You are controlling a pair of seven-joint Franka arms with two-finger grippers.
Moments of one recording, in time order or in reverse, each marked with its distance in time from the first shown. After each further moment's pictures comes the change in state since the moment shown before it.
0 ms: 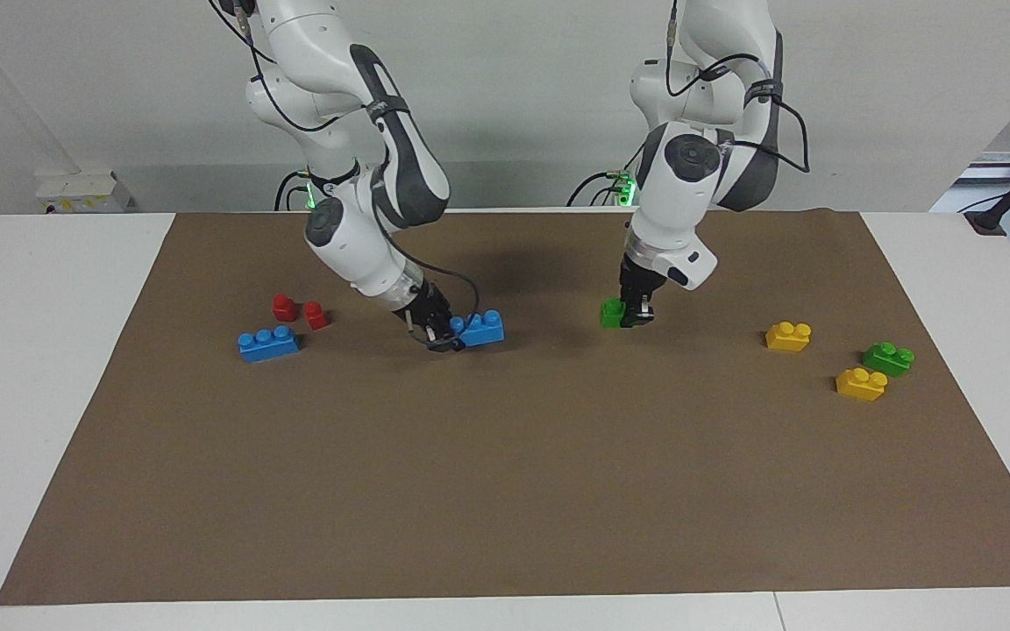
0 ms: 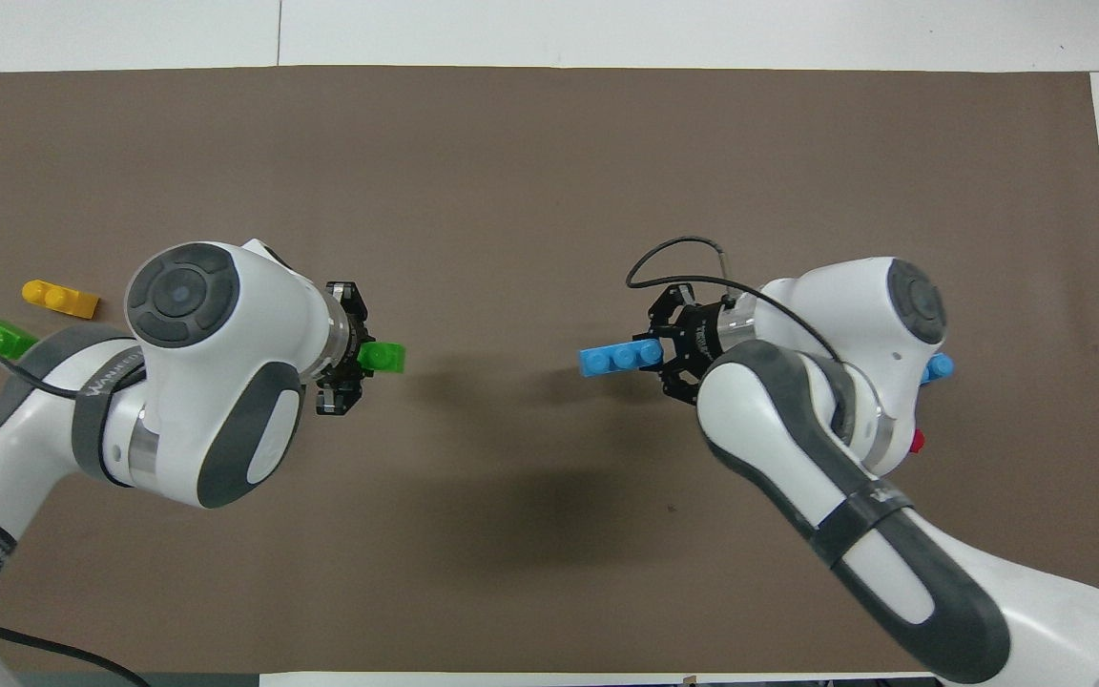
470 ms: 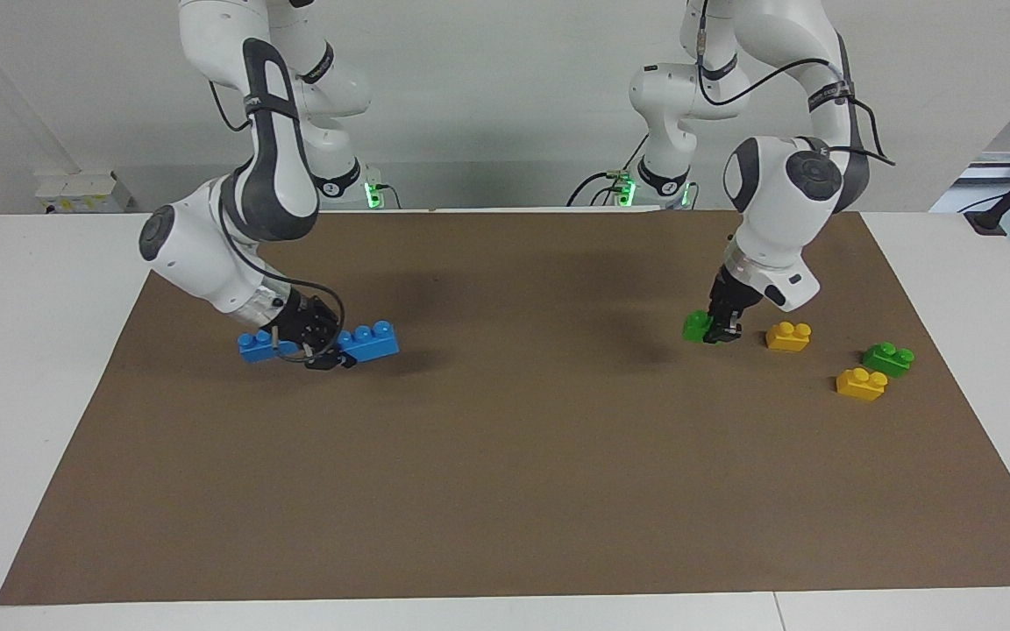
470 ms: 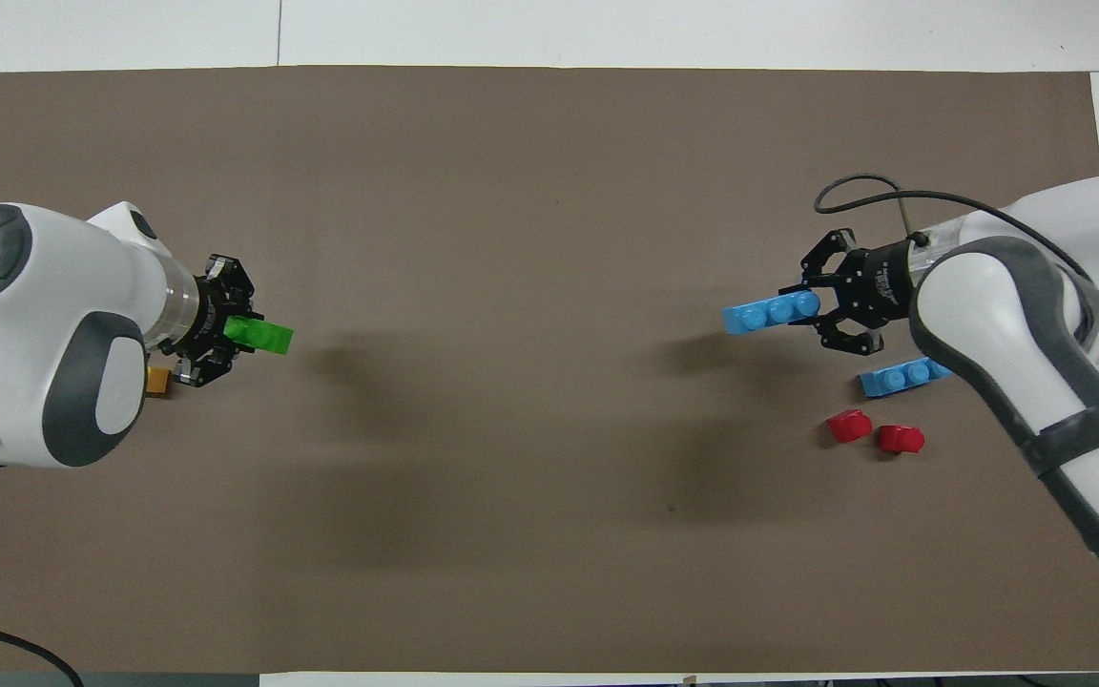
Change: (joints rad) left arm 0.250 0.001 0.003 -0.001 0.000 0.000 0.470; right arm -0.330 0.016 -0.003 0.114 -0.118 -0.242 -0.235
